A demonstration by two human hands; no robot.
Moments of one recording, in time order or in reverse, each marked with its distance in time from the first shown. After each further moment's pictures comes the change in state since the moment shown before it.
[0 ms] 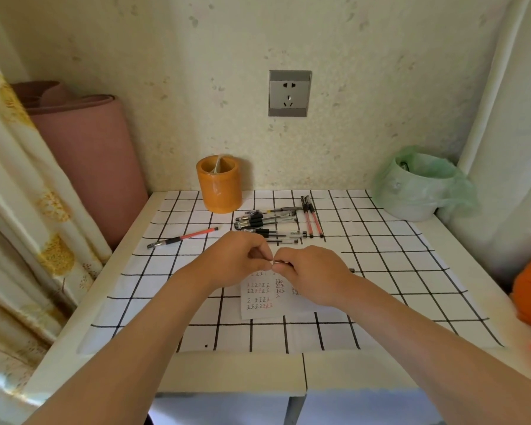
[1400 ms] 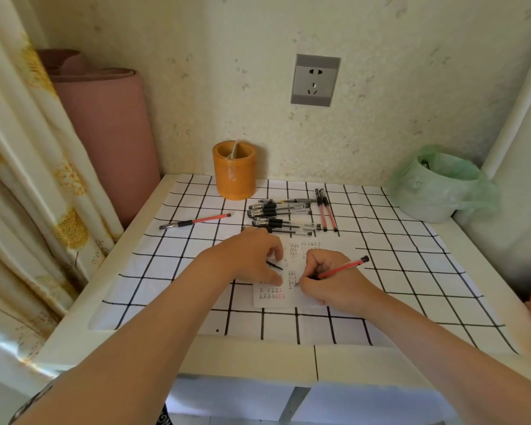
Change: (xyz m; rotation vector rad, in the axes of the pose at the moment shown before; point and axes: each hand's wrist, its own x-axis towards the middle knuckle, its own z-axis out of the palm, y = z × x) left_hand 0.005 -0.013 0.012 0.324 -0.180 -0.080; right_hand -0.026 0.001 0.012 0.901 -0.022 0.232
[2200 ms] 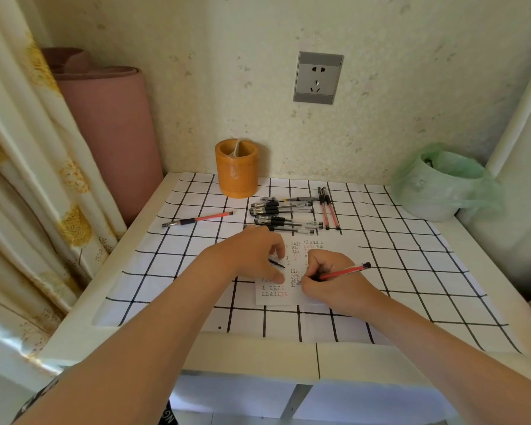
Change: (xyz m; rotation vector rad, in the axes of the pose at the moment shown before) left_hand 0.002 -0.001 0.001 -0.017 -0.009 -0.024; right_hand 0.001 0.012 0.003 -0.112 0.027 -0.112
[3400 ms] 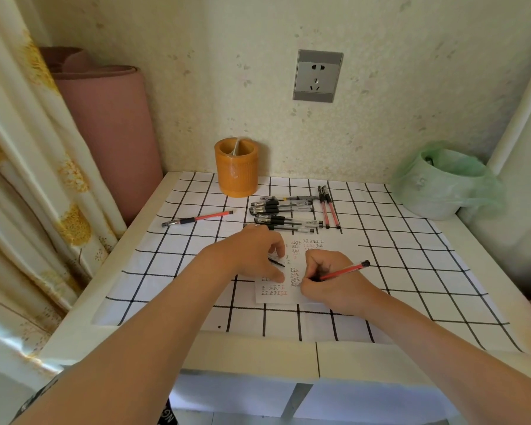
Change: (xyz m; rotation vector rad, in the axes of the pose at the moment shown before) left_hand -0.001 0.001 -0.001 -0.019 -0.002 -0.001; right_hand 0.000 -0.003 0.000 0.001 -0.036 0.011
